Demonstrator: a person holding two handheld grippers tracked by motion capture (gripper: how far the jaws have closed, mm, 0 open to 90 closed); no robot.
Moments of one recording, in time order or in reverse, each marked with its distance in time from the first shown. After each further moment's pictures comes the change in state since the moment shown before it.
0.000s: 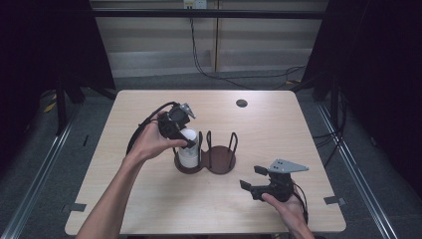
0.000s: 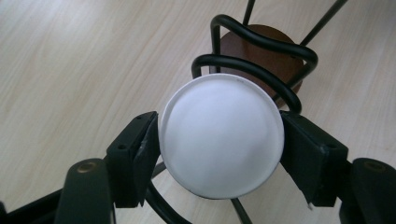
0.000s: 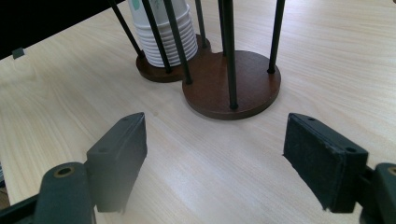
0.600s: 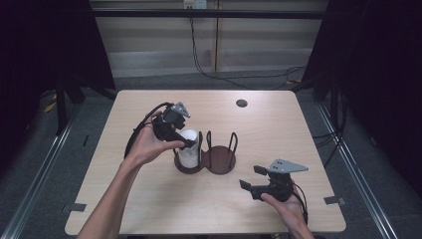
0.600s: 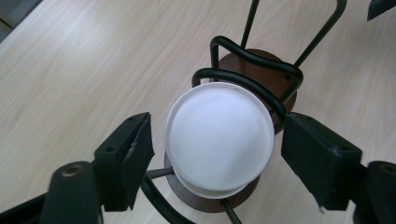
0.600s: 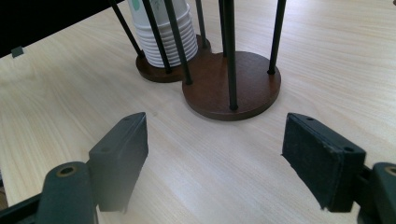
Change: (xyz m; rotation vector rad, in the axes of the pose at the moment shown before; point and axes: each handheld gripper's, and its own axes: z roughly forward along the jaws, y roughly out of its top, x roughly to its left) left arm -0.003 -0.011 -0.008 -0.123 0.028 -0.031; right arm 0.000 0.000 0.001 -0.003 -0.001 -0.006
